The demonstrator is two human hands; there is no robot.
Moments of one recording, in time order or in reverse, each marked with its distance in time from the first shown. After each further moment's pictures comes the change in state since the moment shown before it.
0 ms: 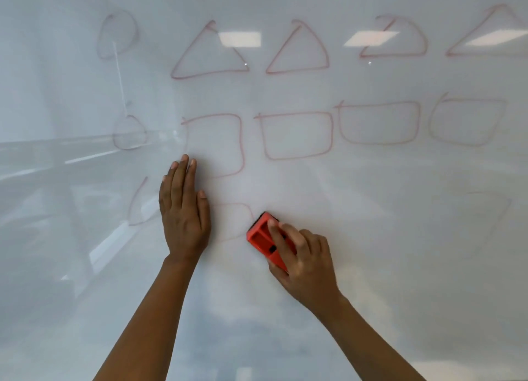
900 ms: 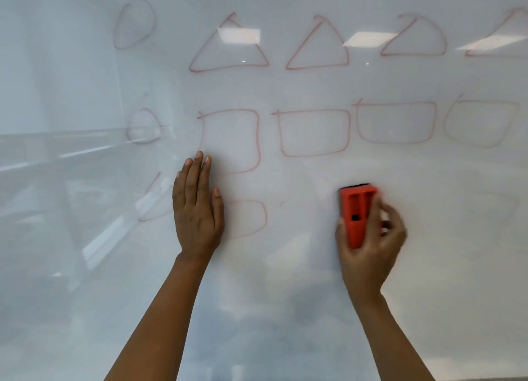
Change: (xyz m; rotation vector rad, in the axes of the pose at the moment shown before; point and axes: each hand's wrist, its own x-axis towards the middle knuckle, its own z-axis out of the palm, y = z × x) left_hand -0.002 0.000 0.001 -0.031 0.011 -0.002; right_hand -0.001 0.043 -0.014 0.039 0.204 0.664
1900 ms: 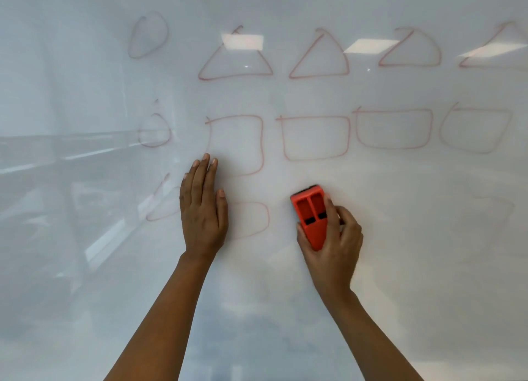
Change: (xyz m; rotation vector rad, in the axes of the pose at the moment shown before) left_hand 0.004 0.006 -0.009 -0.039 -0.044 -0.037; right_hand -0.011 -0.048 0.009 0.035 -0.097 -0.116
